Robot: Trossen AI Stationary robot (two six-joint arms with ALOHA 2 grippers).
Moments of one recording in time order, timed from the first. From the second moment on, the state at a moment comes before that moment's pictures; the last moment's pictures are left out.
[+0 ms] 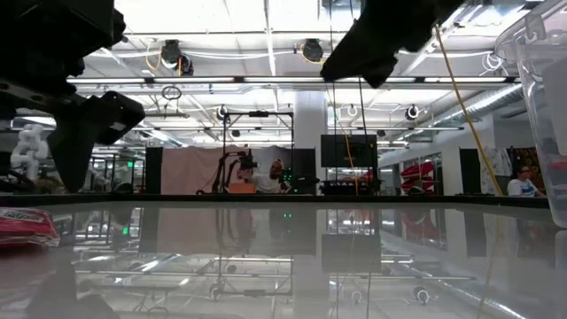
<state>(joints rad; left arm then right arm) -0.54 1.50 0.69 -0.15 0.05 -0.17 0.34 1.54 0.95 -0.08 0.13 0.32</state>
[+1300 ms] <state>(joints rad) -0.51 1.35 0.69 -0.23 -0.29 0.19 0.30 1.54 0.75 0.52 0.37 0.25</state>
